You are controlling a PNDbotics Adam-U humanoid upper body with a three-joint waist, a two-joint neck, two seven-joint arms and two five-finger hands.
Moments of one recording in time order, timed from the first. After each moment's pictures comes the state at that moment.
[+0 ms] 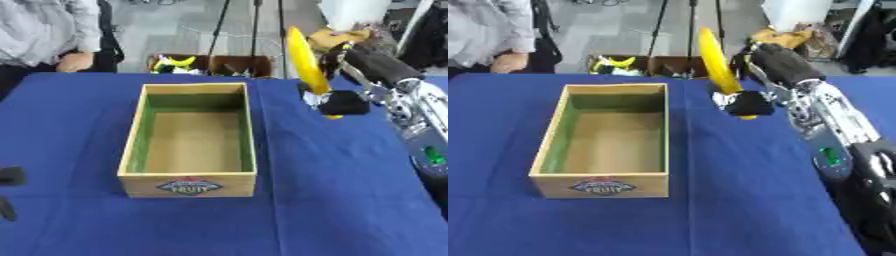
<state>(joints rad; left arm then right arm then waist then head) -0.09 0.11 0.13 -1.98 -0.48 -0.31 0.02 -0.83 -0.54 0.14 -1.54 0.96 0.02 0.34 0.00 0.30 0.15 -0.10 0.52</state>
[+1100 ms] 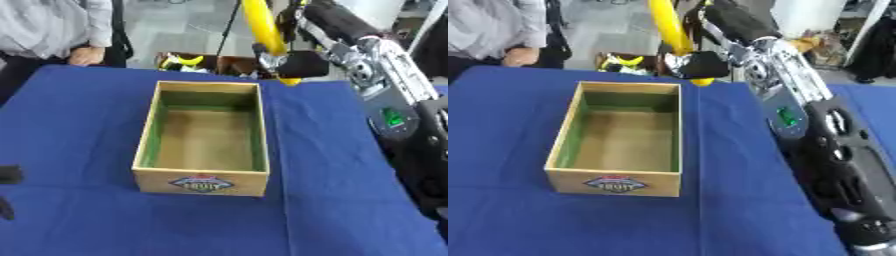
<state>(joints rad) -0.09 0.11 0.13 -1.98 -0.47 -0.30 0.00 -1.02 -0.43 0.19 -1.45 0.94 0.01 0.34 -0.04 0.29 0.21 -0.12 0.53</state>
